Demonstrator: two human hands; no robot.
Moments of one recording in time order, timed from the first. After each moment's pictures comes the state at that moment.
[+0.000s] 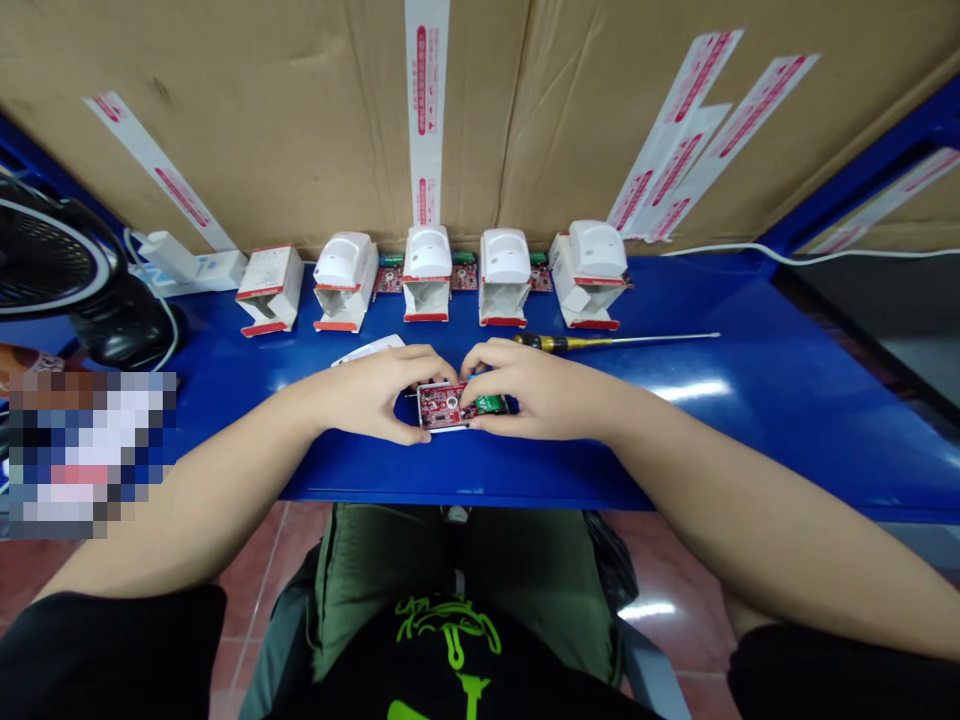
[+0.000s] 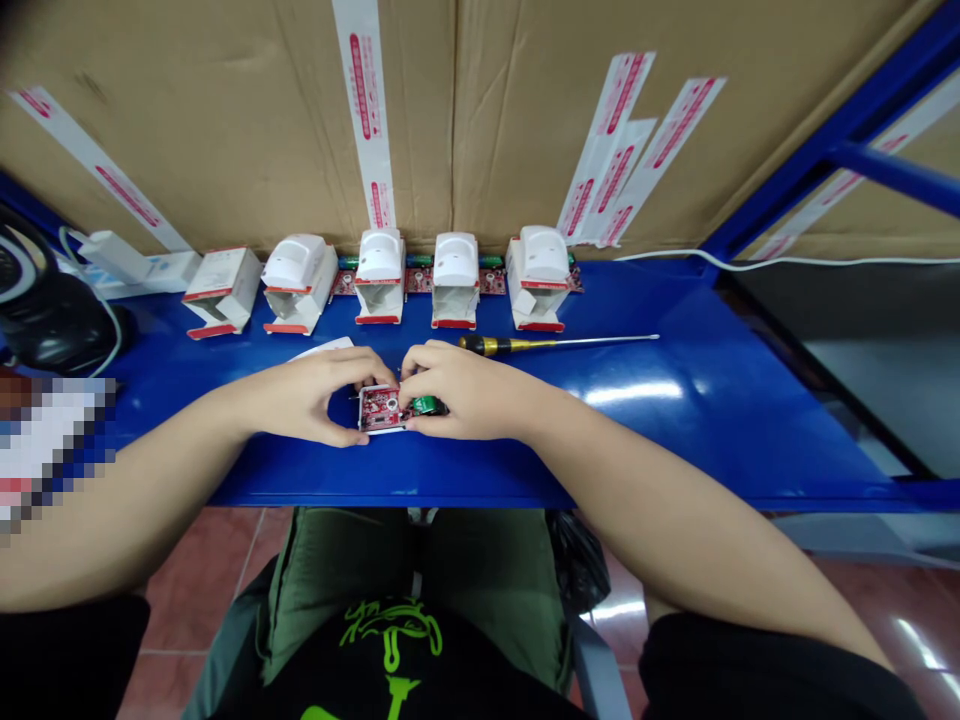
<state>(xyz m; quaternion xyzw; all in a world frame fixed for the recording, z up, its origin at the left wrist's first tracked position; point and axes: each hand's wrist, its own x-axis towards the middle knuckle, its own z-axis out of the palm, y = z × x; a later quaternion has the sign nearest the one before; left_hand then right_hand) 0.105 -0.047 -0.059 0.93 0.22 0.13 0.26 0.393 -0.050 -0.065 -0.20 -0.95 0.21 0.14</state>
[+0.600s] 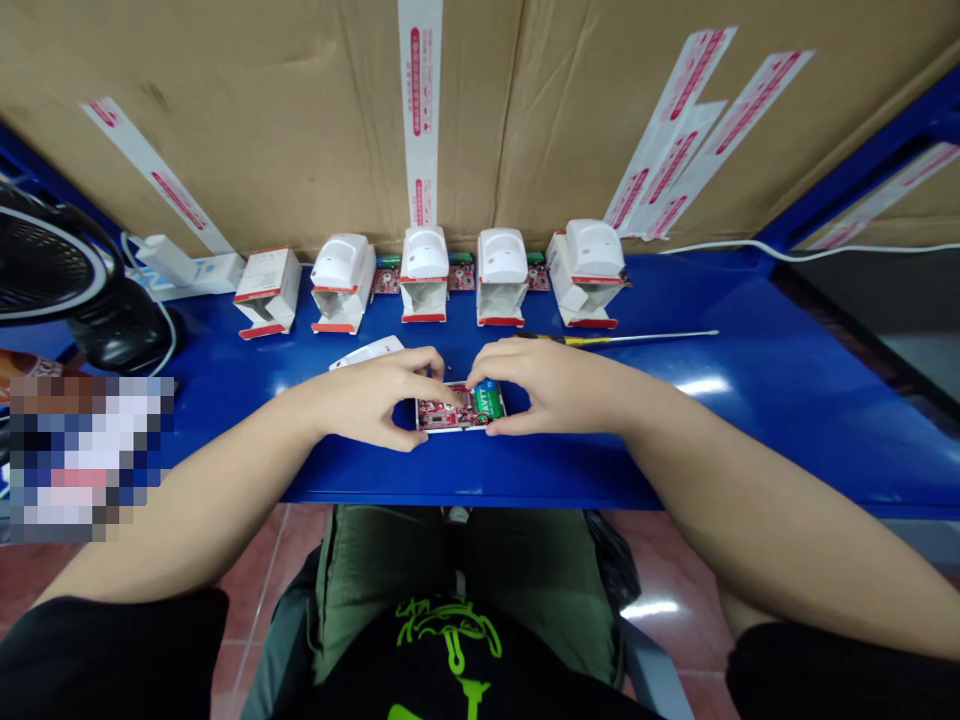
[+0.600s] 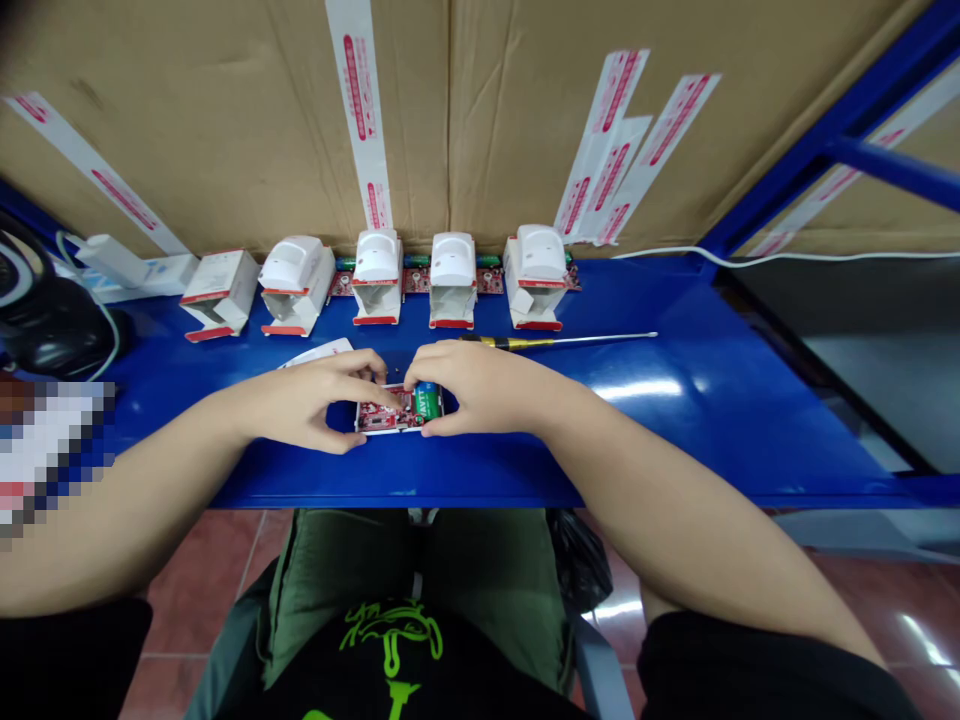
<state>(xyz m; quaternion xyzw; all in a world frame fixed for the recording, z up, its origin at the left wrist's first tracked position) 0.106 -0.050 -0.058 0.94 0.20 0.10 0.24 0.403 -0.048 -0.050 -0.25 -0.94 0.23 0.11</state>
